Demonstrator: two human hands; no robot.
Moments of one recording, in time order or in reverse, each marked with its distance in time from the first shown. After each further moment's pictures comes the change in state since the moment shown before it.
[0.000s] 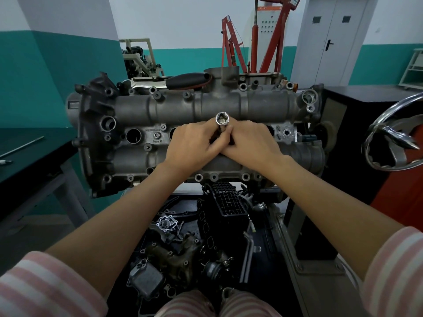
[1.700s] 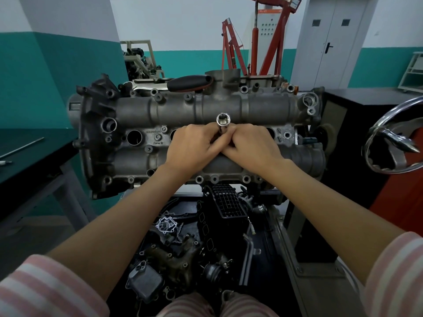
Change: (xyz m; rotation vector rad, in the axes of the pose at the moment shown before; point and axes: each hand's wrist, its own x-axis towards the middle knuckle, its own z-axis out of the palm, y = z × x) left_hand 0.001 -0.002 0.004 0.001 0.080 0.026; right_hand 0.000 -0.001 -0.002 0.042 -0.007 -0.011
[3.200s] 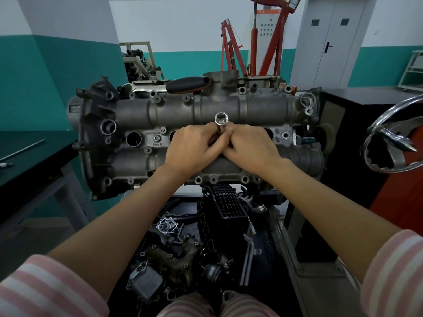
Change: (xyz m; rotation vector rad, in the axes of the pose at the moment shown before) left_hand 0.000 0.001 -0.004 -0.036 -0.070 -0.035; right_hand 0.002 0.006 0.008 -0.006 0.014 0.002
